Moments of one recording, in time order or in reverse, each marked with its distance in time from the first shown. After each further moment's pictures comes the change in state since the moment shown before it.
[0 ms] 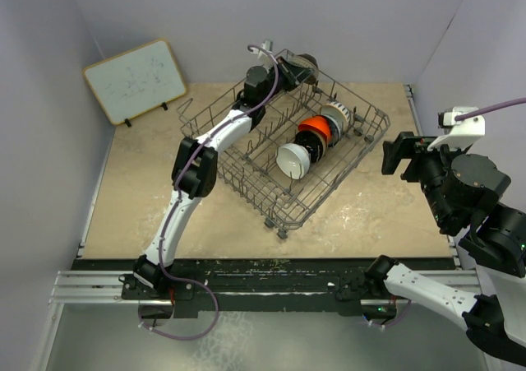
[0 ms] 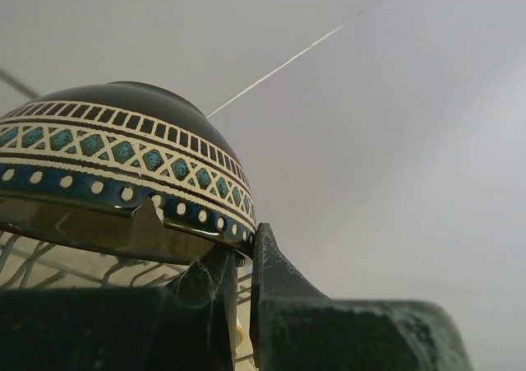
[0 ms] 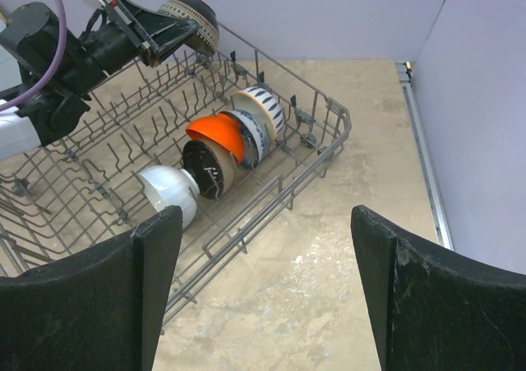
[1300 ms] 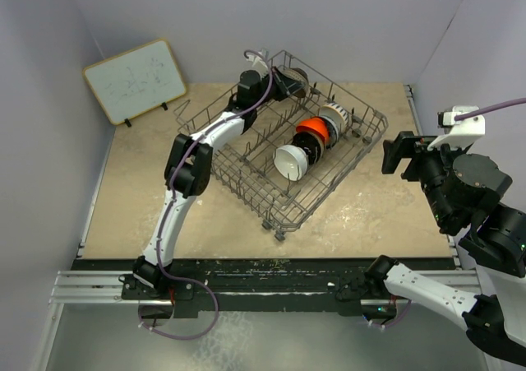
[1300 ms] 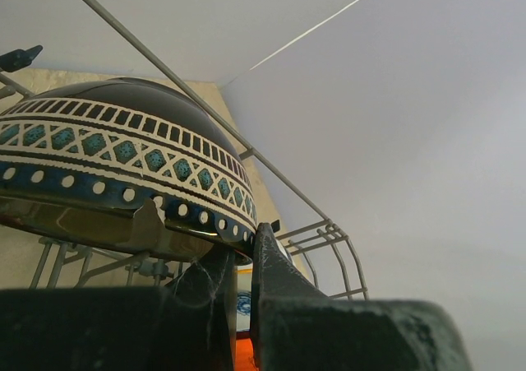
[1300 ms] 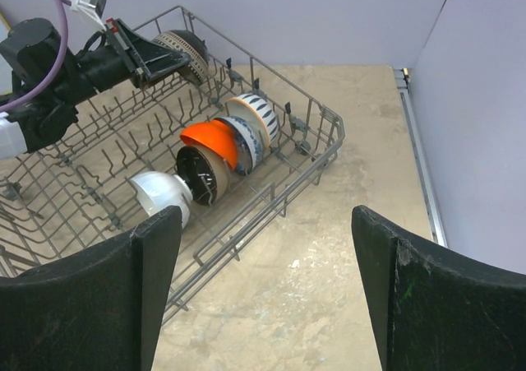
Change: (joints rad) left arm 0.041 -0.060 -0.168 -0.080 0.086 0.056; right arm 0.000 0.000 0.000 0.014 0.000 -0.023
